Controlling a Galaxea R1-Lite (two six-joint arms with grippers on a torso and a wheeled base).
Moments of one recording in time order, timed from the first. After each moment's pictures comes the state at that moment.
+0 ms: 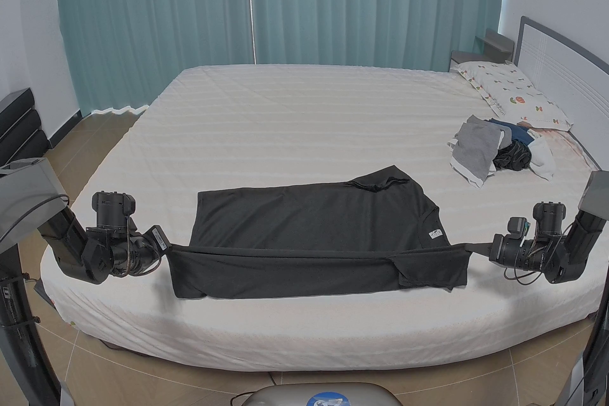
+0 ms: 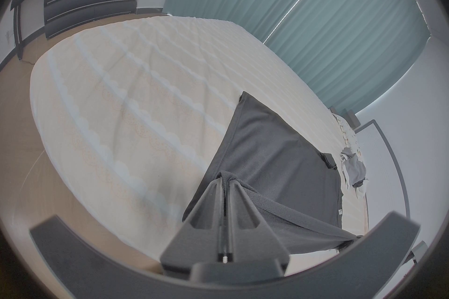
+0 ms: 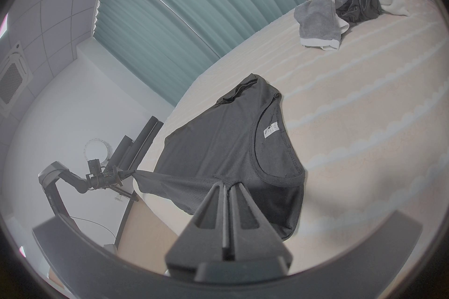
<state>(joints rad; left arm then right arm) 0.01 2.15 -0.75 -0.71 -0.12 -0.64 -0.18 2.26 -0.66 -1.01 0.75 0.29</state>
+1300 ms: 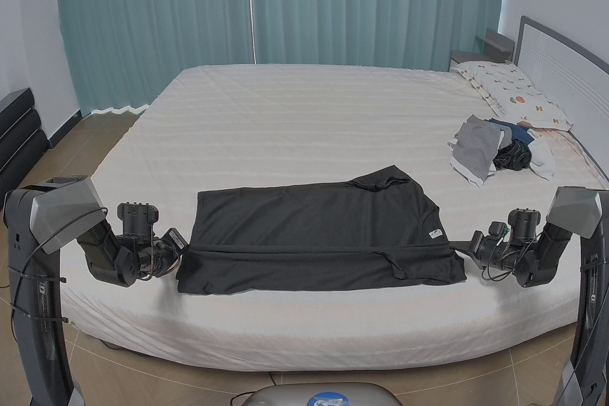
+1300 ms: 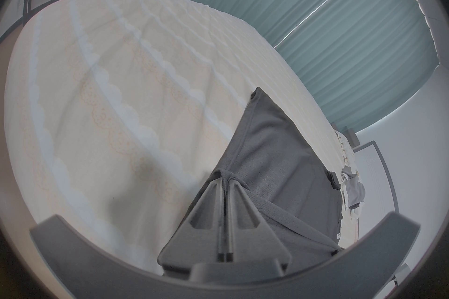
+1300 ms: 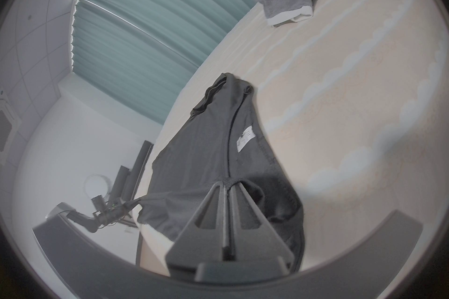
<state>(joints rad) -0.01 2.40 -0.94 -0.81 -0.11 -0.79 -0.13 2.52 -0.89 -1.11 0.65 0.58</state>
